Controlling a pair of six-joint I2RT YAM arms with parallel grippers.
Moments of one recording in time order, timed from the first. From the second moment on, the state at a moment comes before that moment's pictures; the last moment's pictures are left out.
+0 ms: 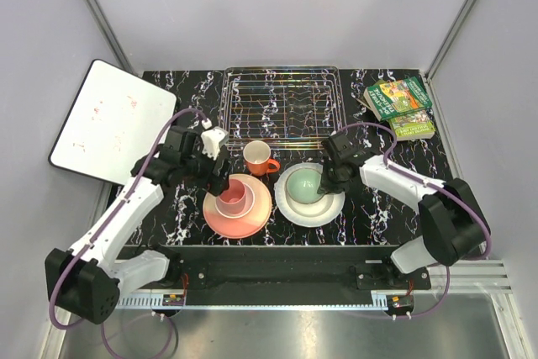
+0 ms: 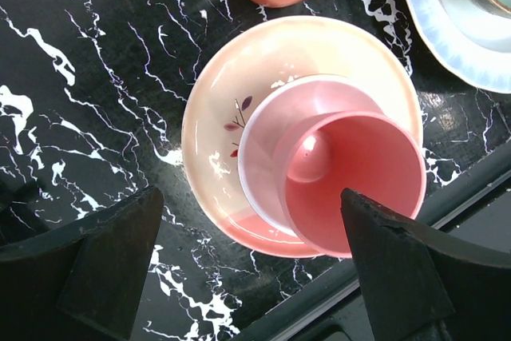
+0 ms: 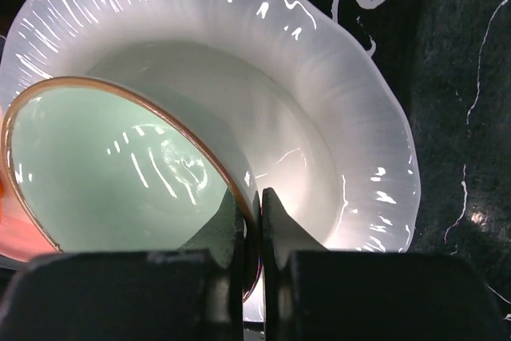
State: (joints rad) left arm -0.36 1.06 0.89 -0.72 0.25 0.14; right arm 0.54 1.48 0.88 -0.54 -0.02 0.69
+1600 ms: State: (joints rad) left arm -0.43 1.05 1.17 -0.87 -0.03 0.28; right arm 0.50 2.53 2.39 -0.87 1.34 0.17
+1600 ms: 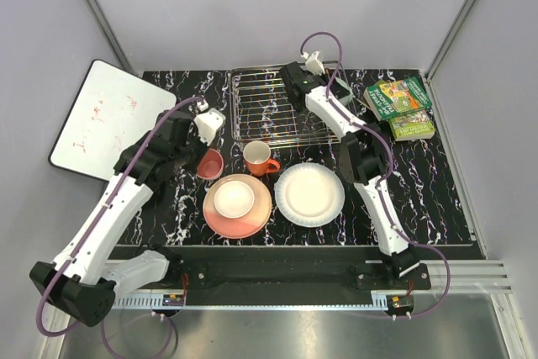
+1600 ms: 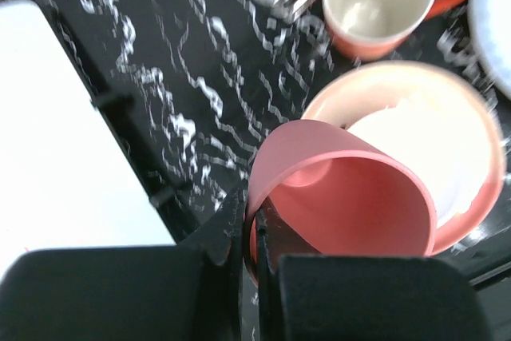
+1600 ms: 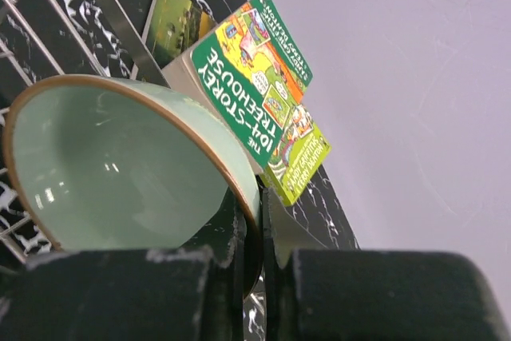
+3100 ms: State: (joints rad) left arm -0.16 1.24 0.86 -0.63 -0.02 0.37; right arm 0.85 2.09 1.96 -0.60 1.10 0.09
